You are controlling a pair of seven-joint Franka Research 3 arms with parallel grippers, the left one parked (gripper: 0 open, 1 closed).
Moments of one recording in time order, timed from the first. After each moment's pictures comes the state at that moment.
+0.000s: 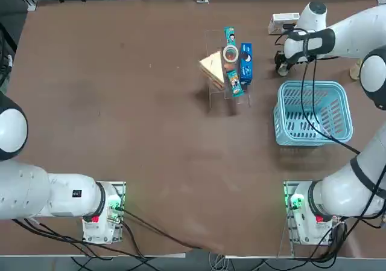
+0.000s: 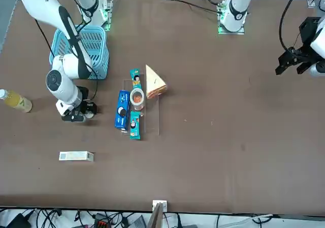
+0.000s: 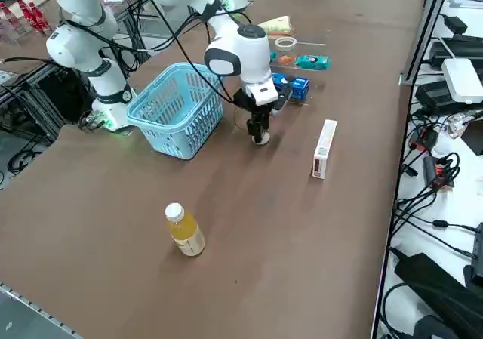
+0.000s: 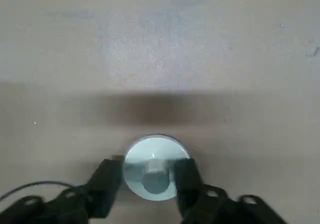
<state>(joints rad) 0.06 0.43 0.02 -2.15 -0.04 2.60 0.14</state>
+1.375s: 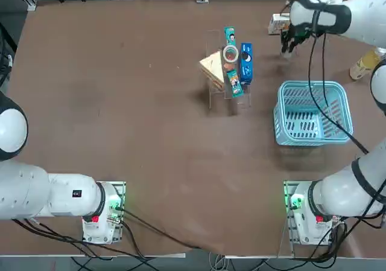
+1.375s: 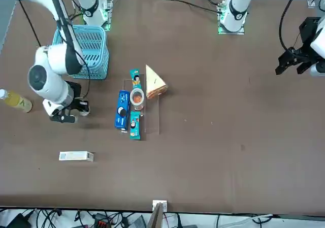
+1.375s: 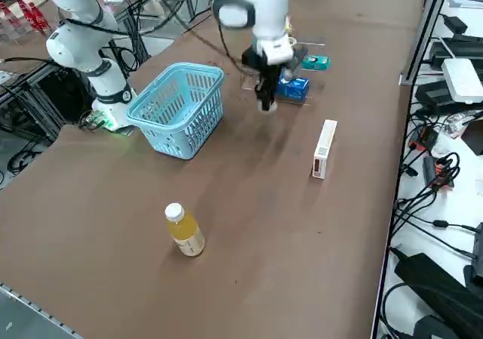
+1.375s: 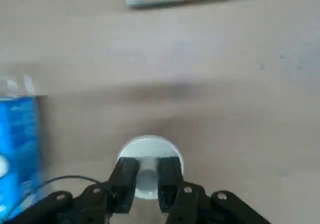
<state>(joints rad) 0.07 0.29 0.08 -1.88 -0.04 2.11 0.27</state>
